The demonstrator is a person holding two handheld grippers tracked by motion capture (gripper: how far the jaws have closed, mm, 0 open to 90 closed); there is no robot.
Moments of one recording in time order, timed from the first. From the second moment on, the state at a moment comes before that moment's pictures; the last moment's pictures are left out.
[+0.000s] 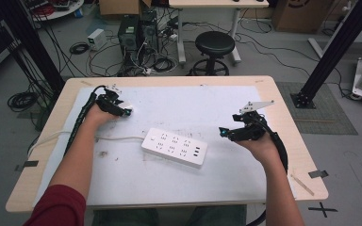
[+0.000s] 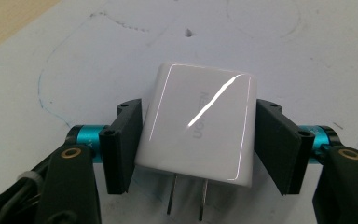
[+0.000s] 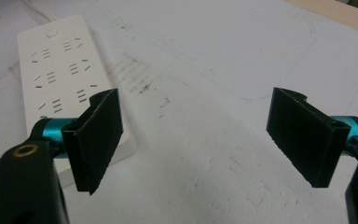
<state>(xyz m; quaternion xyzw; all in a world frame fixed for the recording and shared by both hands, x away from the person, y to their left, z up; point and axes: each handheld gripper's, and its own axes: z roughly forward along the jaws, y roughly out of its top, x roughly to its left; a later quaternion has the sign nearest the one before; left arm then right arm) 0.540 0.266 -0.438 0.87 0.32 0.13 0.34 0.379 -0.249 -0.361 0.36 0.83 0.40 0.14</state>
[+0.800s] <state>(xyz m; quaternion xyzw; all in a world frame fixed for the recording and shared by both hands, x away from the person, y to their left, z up) 0.485 0.262 -0.372 0.87 0.30 0.17 0.36 0.376 -0.252 -0.352 0.35 0.83 0.41 0.14</state>
